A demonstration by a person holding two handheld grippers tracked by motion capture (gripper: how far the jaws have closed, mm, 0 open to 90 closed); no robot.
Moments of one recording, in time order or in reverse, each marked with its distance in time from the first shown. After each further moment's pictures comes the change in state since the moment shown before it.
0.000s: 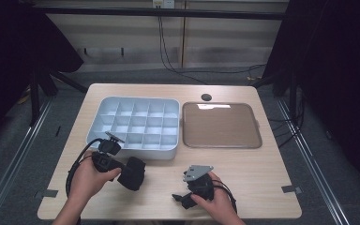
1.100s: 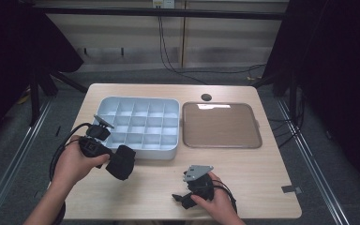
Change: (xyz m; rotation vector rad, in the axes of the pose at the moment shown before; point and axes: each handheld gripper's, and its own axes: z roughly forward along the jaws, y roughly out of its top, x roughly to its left) left arm 0.010 0.021 -0.048 0.023 0.043 0.011; right arm 0.000 0.000 0.000 -0.002 -0.001 -0.004
